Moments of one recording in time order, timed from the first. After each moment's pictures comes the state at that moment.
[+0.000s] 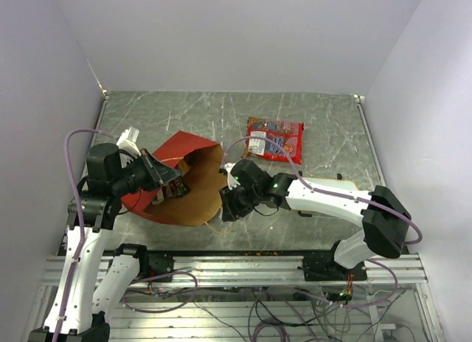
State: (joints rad) left arm -0.11 0.71 0.97 -0.74 0.52 -0.69; right arm 1.01 1.53 1.00 -0.37 -0.28 0.46
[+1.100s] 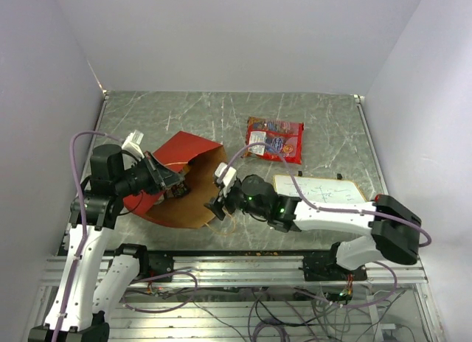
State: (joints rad) left arm -0.11 0.70 0.93 -0.74 0.61 -0.73; right arm 1.15 1.37 0.79 0.29 0.08 0.02
